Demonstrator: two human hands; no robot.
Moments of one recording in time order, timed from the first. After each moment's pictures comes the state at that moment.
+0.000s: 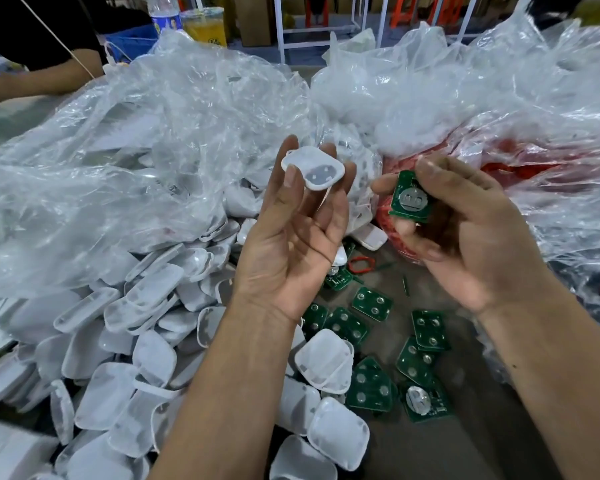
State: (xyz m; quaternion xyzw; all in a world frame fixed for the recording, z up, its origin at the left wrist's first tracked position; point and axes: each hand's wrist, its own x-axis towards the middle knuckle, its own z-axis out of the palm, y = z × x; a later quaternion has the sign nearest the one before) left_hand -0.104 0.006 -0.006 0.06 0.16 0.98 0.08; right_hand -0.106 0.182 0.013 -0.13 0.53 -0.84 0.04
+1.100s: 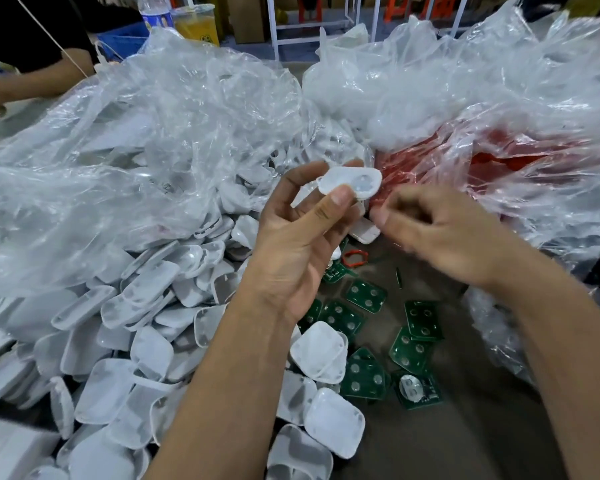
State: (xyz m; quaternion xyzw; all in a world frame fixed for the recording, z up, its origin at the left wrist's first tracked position) left_hand -0.098 0.015 -0.010 0.08 0.37 0.92 0.04; right_hand -0.117 0.206 0.009 -0.15 0.90 -0.40 0.06
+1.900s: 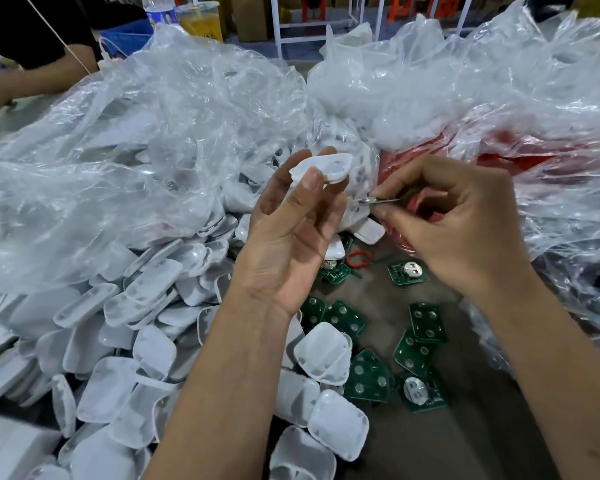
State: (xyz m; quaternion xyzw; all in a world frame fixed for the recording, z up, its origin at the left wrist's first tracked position) left_hand -0.104 0.005 -0.007 0.04 0.27 0.96 0.05; right_hand -0.115 0.190 0.000 -0.23 0.82 -0.46 -0.24
